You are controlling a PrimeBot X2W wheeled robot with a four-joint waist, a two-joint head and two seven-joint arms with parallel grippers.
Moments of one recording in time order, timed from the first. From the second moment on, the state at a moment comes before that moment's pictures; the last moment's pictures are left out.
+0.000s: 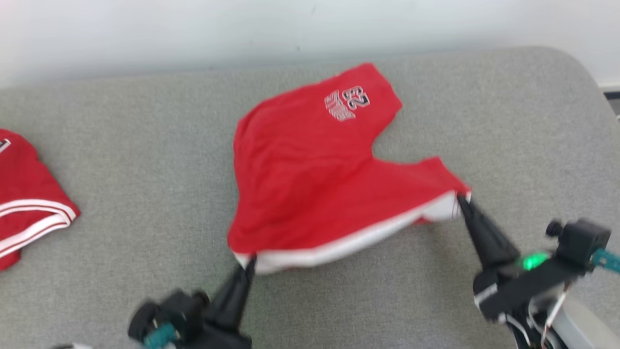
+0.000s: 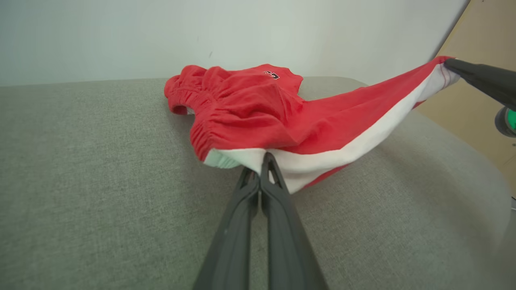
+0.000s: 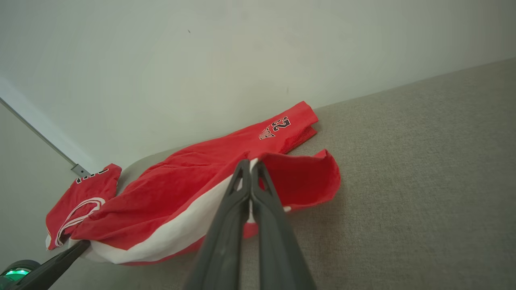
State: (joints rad) left arm -0.37 0.37 -0.74 0.04 -0.57 0.20 -0.26; right arm -0.30 -0.53 0.61 0.02 0.91 0.13 -0.21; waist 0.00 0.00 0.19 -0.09
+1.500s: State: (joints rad) left arm -0.63 0.23 -0.53 0.29 -0.48 0.08 -0.22; right arm -0.70 -0.43 0.52 0.26 0.73 0.13 -0.02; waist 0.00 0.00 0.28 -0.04
